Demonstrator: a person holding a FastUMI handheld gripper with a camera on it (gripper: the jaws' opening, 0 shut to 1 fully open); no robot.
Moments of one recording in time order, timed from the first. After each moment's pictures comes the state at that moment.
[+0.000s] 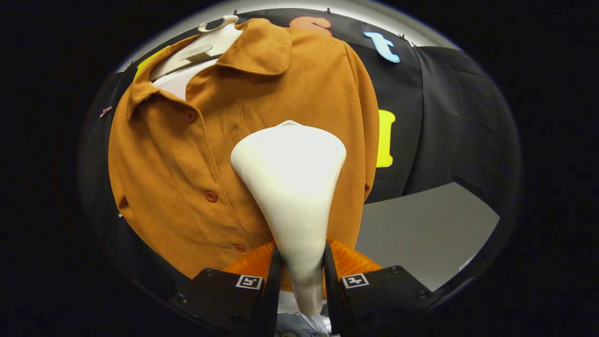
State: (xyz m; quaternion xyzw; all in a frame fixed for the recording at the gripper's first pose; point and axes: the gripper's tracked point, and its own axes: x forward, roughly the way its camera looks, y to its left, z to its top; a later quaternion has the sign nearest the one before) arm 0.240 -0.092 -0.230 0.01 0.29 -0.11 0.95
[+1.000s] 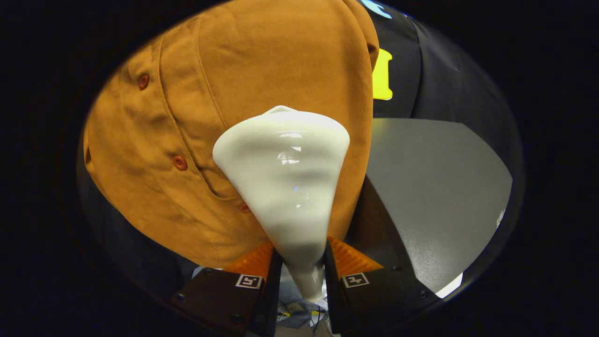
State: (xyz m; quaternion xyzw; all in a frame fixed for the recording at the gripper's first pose) arm 0.181 -0.111 -0.360 0.05 0.46 -0.13 0.88
